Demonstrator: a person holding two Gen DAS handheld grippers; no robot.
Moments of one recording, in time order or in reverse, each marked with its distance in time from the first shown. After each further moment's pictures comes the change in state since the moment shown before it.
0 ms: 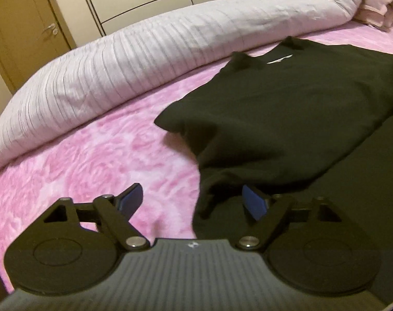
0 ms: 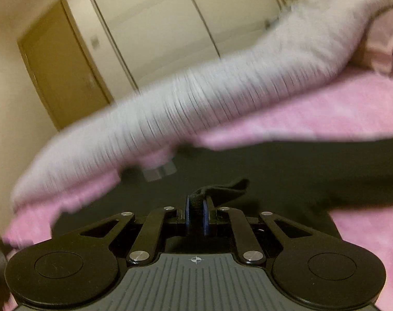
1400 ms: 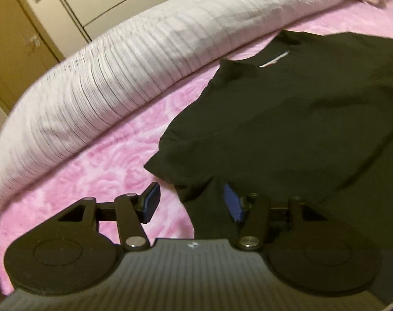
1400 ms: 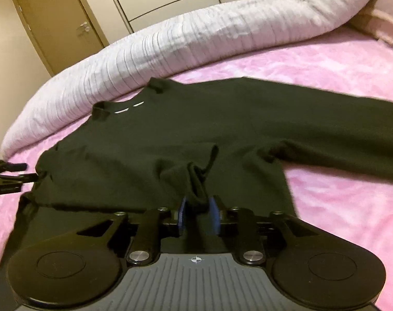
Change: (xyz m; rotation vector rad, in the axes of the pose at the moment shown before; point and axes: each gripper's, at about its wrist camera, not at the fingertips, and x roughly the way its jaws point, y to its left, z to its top) left arm 0.008 -0.029 0.067 0.141 0.077 0.018; right arm -0.011 -0.043 -0.005 -0.086 0.181 -0.058
